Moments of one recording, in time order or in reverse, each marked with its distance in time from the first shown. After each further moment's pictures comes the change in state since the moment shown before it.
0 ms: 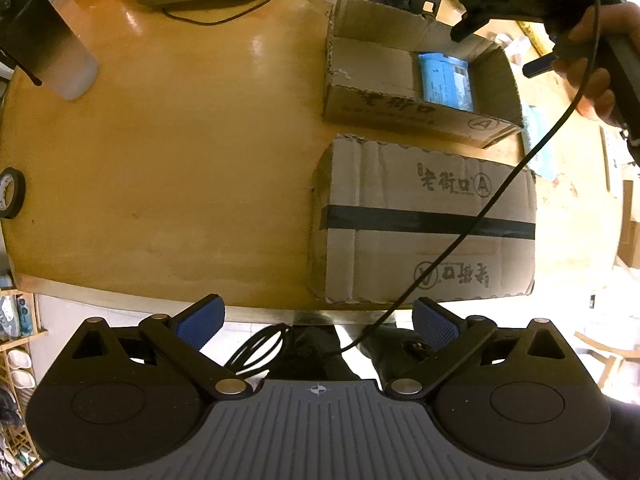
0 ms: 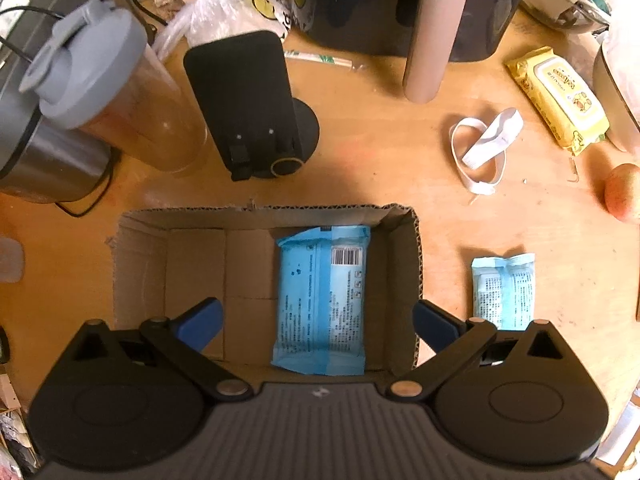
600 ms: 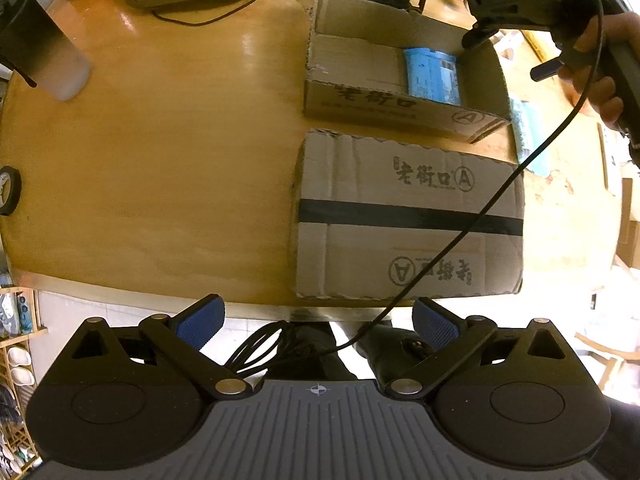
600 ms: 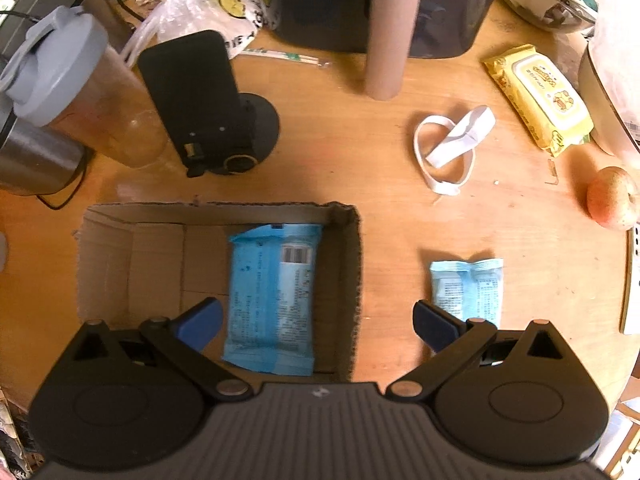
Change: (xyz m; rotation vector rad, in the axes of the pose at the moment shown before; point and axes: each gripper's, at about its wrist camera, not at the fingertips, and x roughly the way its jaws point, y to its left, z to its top) left arm 0.000 -0.025 -0.004 0.002 -0.001 0.010; right arm 0.004 -0.039 -0.002 -0.019 0.002 -0.029
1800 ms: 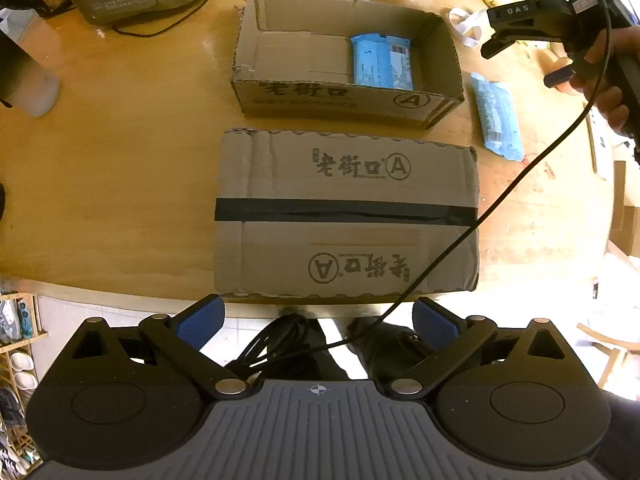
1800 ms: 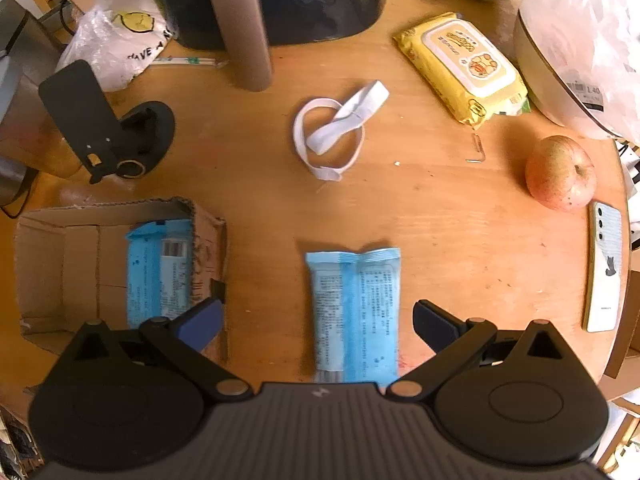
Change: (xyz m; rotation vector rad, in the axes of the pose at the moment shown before) left arm 0.005 -0.062 0.000 0.046 0.013 0.018; right arm 0.006 -0.098 -0.007 0.043 0.009 -0.029
